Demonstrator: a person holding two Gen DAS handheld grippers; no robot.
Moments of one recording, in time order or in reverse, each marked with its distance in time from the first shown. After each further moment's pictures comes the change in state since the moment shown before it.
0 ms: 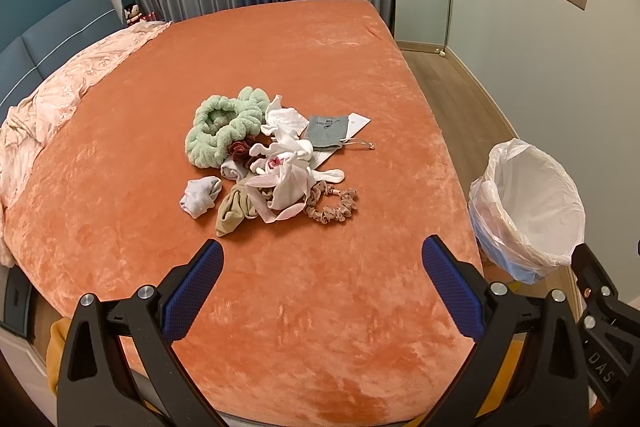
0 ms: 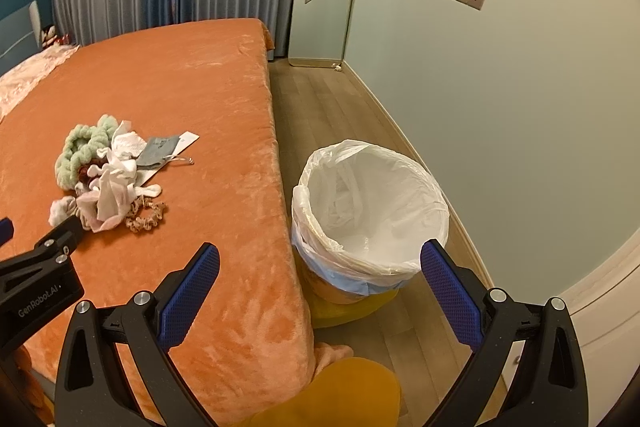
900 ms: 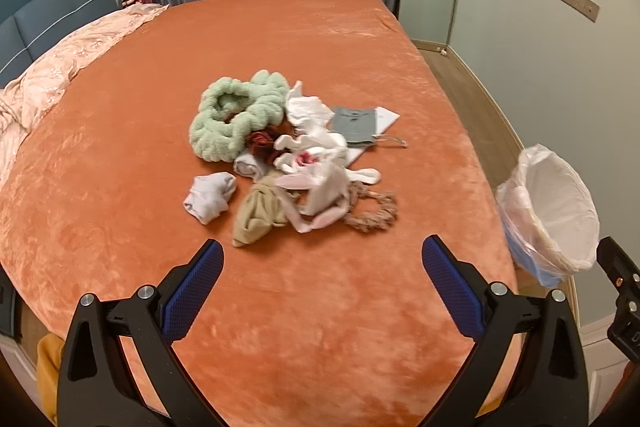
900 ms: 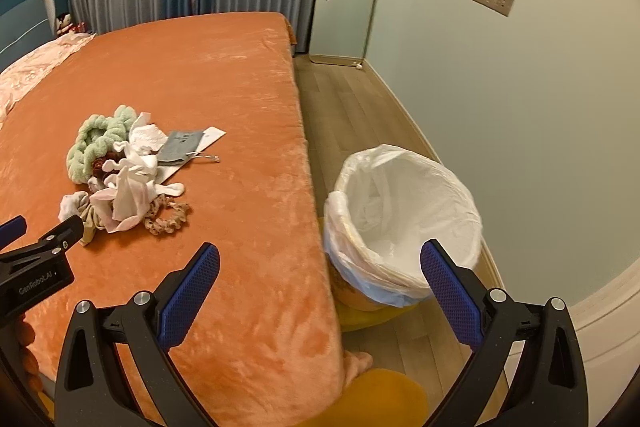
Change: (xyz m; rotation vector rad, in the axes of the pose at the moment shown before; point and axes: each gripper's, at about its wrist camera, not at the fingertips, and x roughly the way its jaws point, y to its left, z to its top) left arm 0.055 0.065 0.001 -0.042 0.021 -0.056; right arm 0.019 0.045 0.008 -0.065 0.011 0.056
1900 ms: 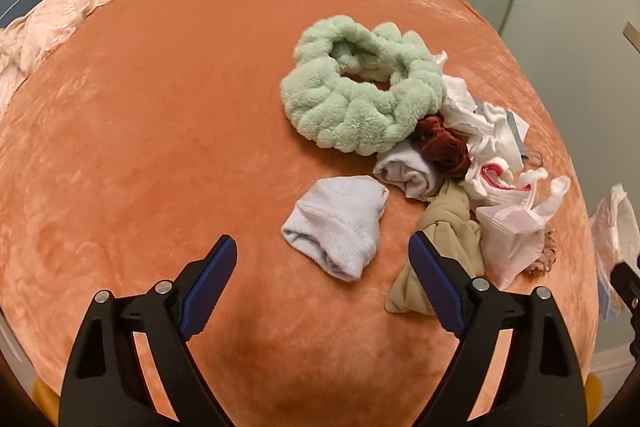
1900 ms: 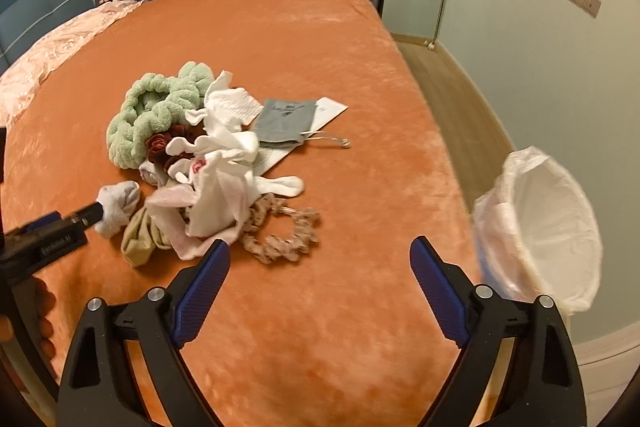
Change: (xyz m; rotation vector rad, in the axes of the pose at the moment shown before) left arm 0.130 0.156 0.015 -0.124 0.118 0.026; right arm 0.098 0.152 0.019 -0.060 0.114 0.192
